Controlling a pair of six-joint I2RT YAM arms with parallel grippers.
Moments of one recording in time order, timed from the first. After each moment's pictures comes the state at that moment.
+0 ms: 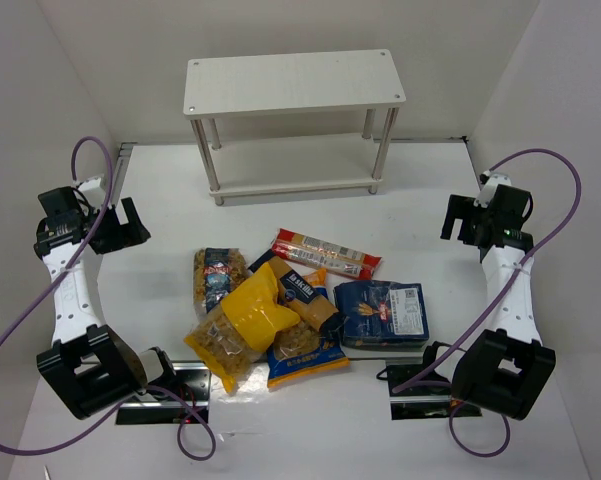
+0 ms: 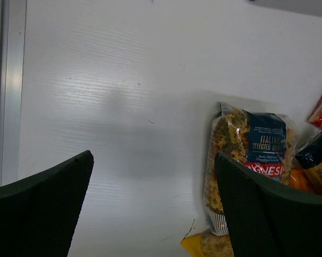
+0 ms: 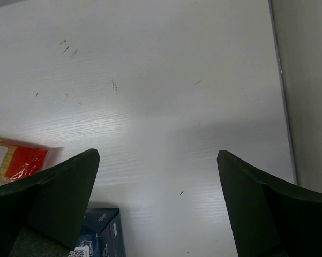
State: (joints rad) left arm 0.52 1.20 1.08 -0.73 0.38 0.10; right arm -0.37 1.15 0.94 -0.51 -0.15 -0.09
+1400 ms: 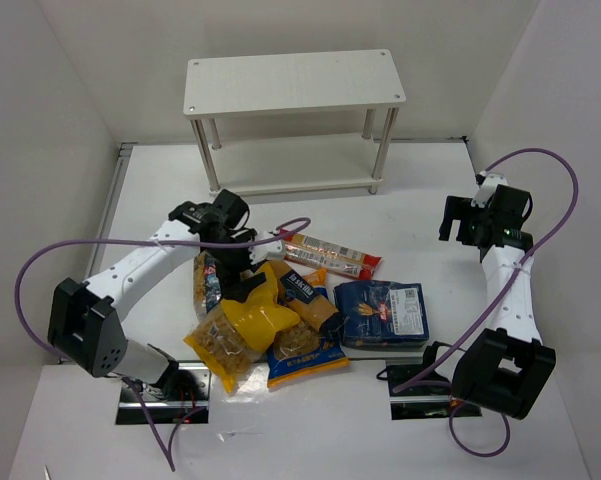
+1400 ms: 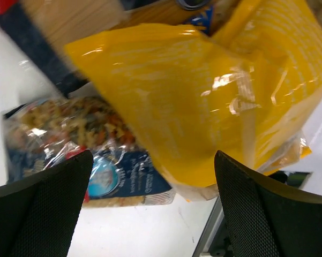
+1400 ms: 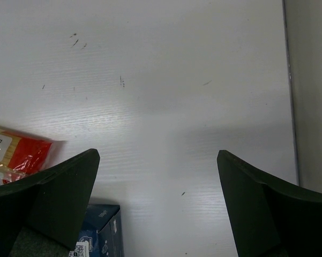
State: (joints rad) left arm -0.50 1.43 1.20 -1.07 0.38 0.73; right arm -0.37 1.15 0.94 -0.52 -0.20 -0.13
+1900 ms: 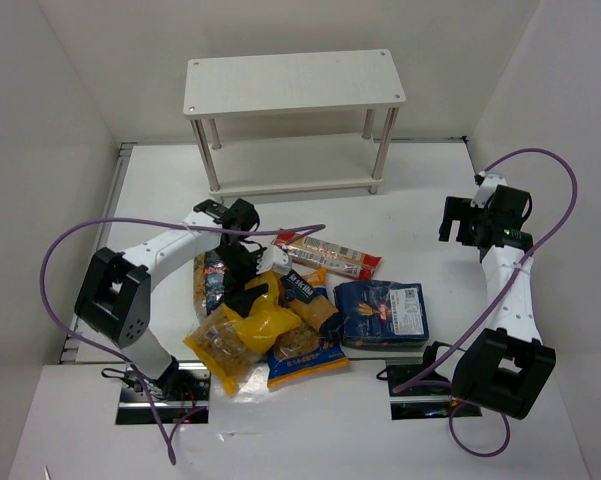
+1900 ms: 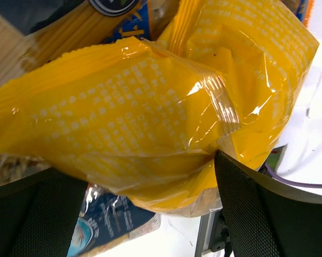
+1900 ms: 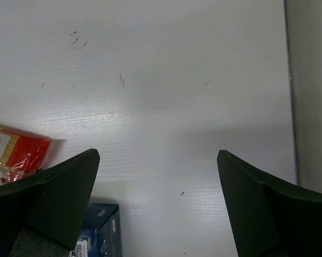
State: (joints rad) left arm -0.52 1.61 1.20 -1.17 0.54 0.90; right arm -0.37 1.15 0.94 -0.52 -0.20 -0.14
